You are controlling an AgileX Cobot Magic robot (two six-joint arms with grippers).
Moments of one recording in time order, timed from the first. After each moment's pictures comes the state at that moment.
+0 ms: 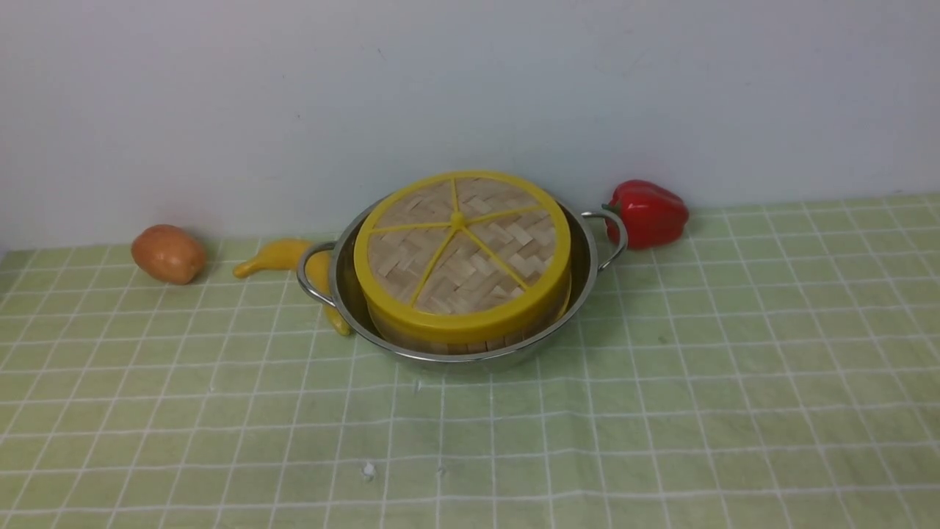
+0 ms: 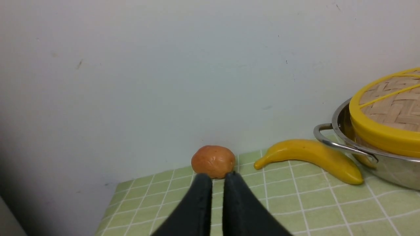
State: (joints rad) right arm -0.08 0.00 0.01 -0.09 0.12 0.14; left arm 0.11 0.00 0.01 -0.17 0.06 0.44
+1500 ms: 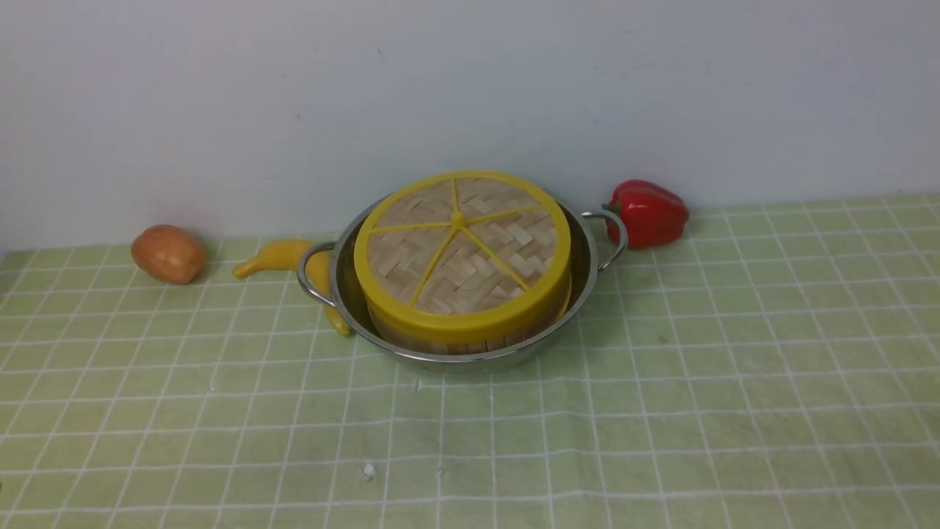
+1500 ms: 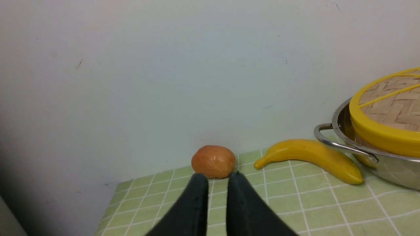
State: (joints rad) right arm -0.08 0.00 0.01 -0.10 0.10 0.15; left arm 0.11 0.00 0.01 -0.17 0.06 0.44
